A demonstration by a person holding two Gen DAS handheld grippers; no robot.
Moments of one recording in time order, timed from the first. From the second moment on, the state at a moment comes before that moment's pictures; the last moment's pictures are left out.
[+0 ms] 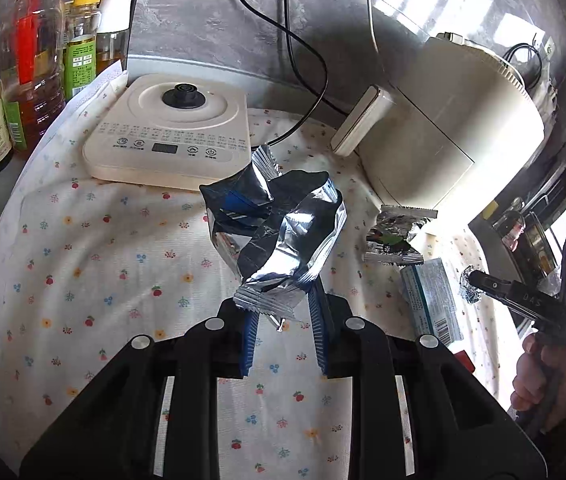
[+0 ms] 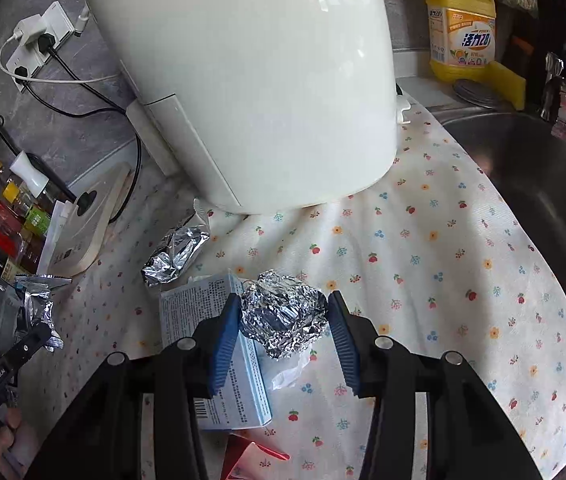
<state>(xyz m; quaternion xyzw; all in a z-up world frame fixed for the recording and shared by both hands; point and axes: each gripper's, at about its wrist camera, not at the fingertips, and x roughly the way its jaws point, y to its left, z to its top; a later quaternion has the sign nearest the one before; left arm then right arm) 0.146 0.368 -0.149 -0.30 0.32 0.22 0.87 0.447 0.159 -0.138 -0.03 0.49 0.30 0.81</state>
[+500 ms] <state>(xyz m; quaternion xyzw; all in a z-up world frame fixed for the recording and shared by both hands) 0.185 0.322 -0.142 -0.27 0.32 0.11 0.90 0.389 0.039 -0.110 0.02 0.48 0.20 0.85</state>
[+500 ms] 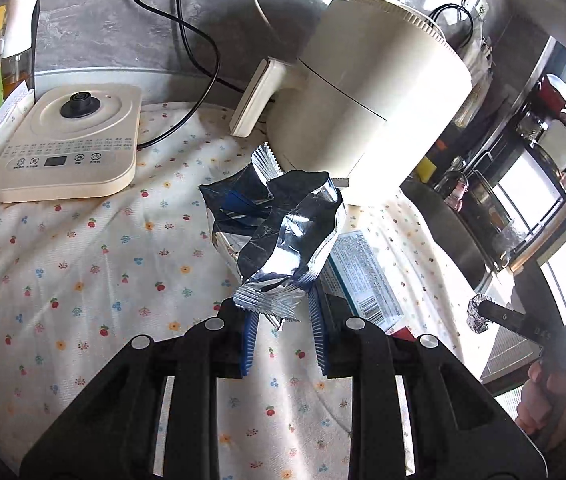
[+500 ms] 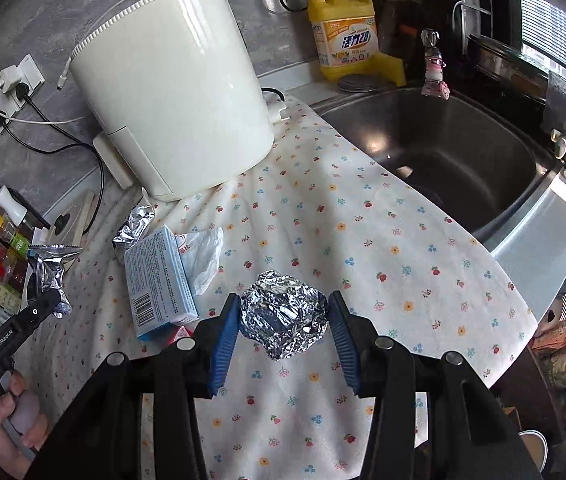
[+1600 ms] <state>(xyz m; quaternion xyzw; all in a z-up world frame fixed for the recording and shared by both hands) 0.140 0.019 -0.135 -0.20 0.37 0.06 0.90 0.270 -0.286 -0.148 0.09 0.51 0.15 0.84</state>
